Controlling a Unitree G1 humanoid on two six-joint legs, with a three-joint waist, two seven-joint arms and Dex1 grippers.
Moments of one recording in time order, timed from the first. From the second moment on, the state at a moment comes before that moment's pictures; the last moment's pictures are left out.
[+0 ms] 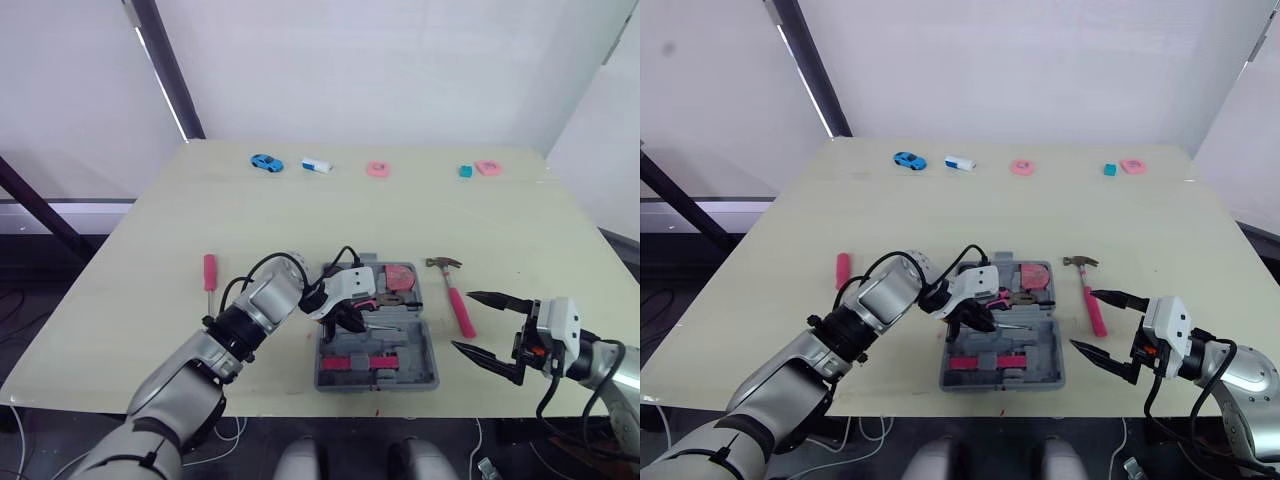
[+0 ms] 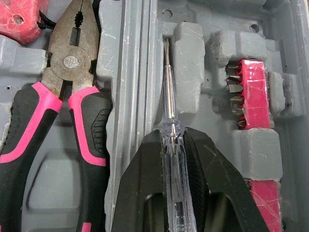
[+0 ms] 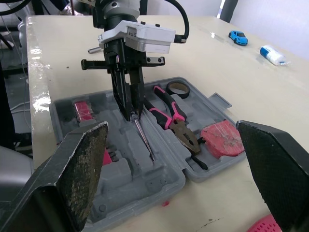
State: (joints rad) left arm -0.80 0.47 -0.62 0.26 0.03 0.62 -1.24; right arm 0.10 -0.64 -0.16 -0.23 0.47 -0.03 1.09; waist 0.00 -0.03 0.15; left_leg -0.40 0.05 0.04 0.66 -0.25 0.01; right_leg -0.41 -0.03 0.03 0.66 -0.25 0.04
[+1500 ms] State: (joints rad) left arm -0.63 0.45 -0.22 0.35 -0.19 0.15 -1.24; right arm 0.08 -0.61 -0.13 -0.22 0.47 -0.03 1.09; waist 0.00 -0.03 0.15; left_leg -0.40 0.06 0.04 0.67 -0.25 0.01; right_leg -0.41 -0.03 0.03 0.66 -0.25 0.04
